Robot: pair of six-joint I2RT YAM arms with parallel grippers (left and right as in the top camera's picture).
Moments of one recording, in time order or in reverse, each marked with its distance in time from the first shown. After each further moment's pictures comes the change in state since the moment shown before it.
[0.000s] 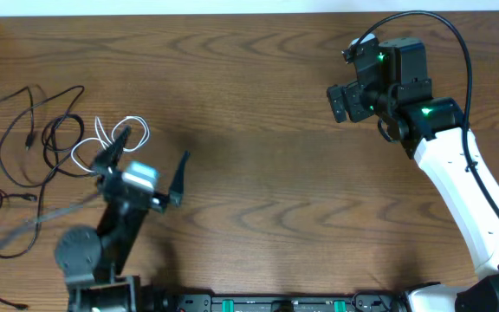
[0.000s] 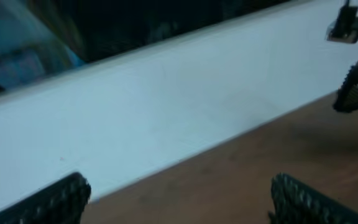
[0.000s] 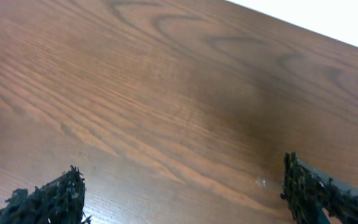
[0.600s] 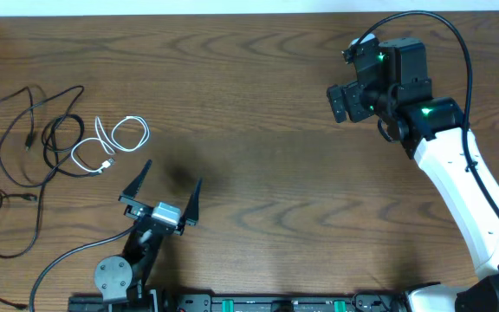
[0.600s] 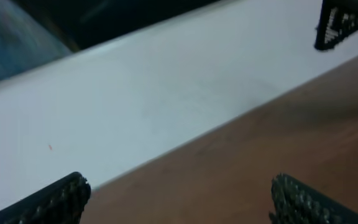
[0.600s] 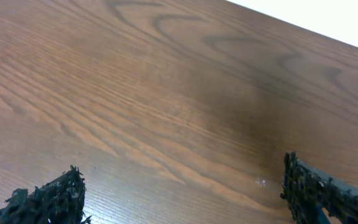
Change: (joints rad) left arm -0.006 -0.352 -0.448 0.167 0.020 0.043; right arm 0.000 0.000 0.000 0.000 0.000 0.000
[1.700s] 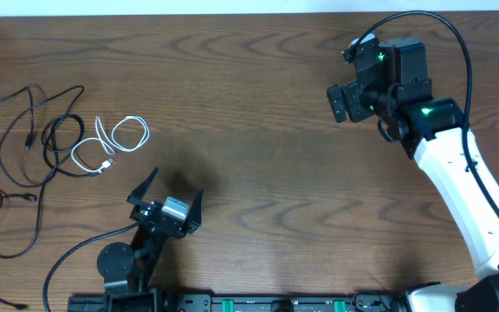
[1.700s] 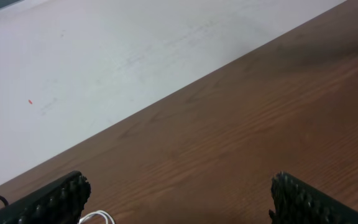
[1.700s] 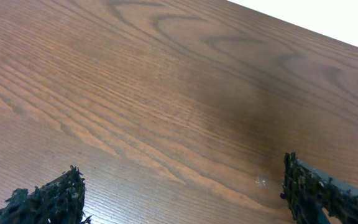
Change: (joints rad) left arm 0.000 -0.018 0.018 -0.283 -0.017 0.127; right arm 0.000 0.000 0.000 0.000 0.000 0.000
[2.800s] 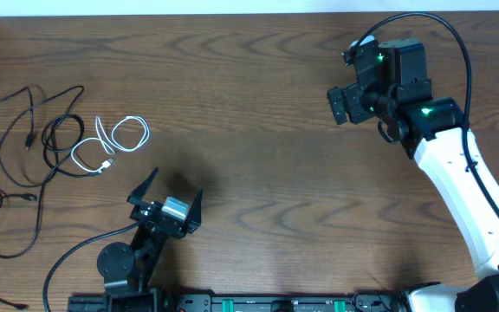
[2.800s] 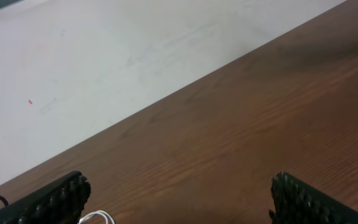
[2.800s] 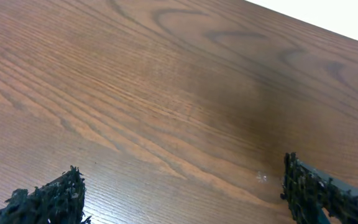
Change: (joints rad) left arm 0.000 0.000 0.000 0.000 0.000 0.000; right arm 0.000 0.000 -0.001 -0.014 0.000 0.000
